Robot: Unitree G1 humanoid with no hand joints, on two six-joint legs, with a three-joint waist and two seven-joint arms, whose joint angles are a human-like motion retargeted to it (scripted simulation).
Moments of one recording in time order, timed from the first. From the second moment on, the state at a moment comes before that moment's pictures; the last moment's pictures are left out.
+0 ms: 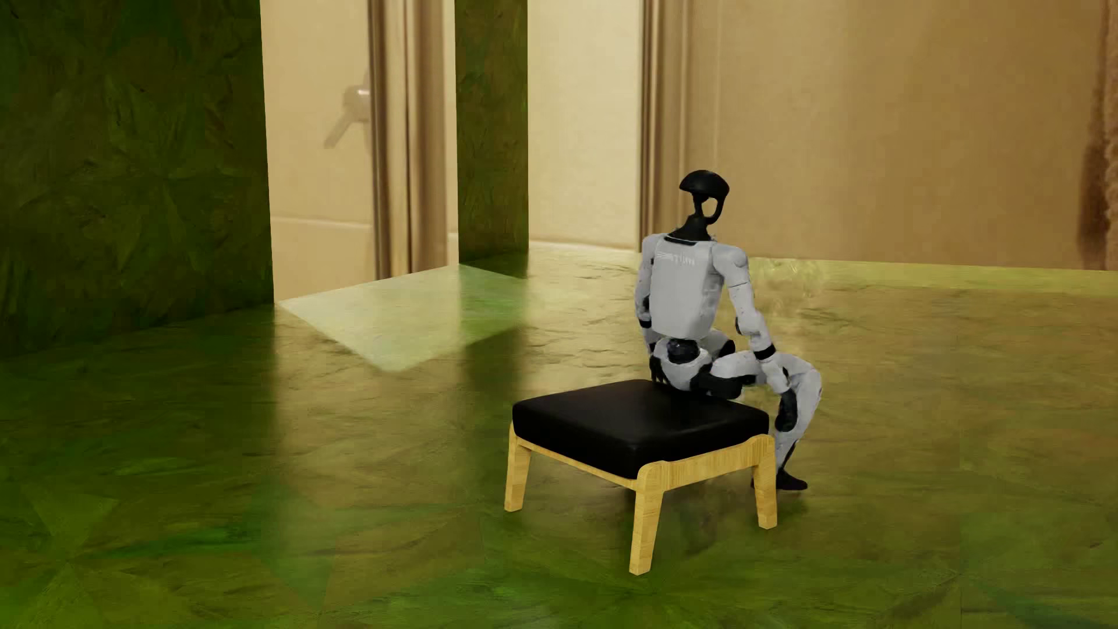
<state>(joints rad) -1.11 -1.05 0.00 0.14 -0.16 0.00 -0.15 0.23 0.57 1.98 2.04 -0.20 -0.21 -0.24 -0.41 0.33 -0.41 -0.21 0.11 -0.29 0.31 1.16 1.14 0.23 -0.10 -0.09 0.02 -0.16 0.02</state>
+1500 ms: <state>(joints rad) -0.74 -0.73 0.00 0.07 -0.11 0.00 -0.03 0.08 0.63 0.93 0.99 -0.70 -0.70 -0.15 -0.26 0.37 -0.40 -0.14 0.06 -0.72 0.83 0.79 0.76 0.36 -0.40 -0.30 -0.32 -0.18 0.15</state>
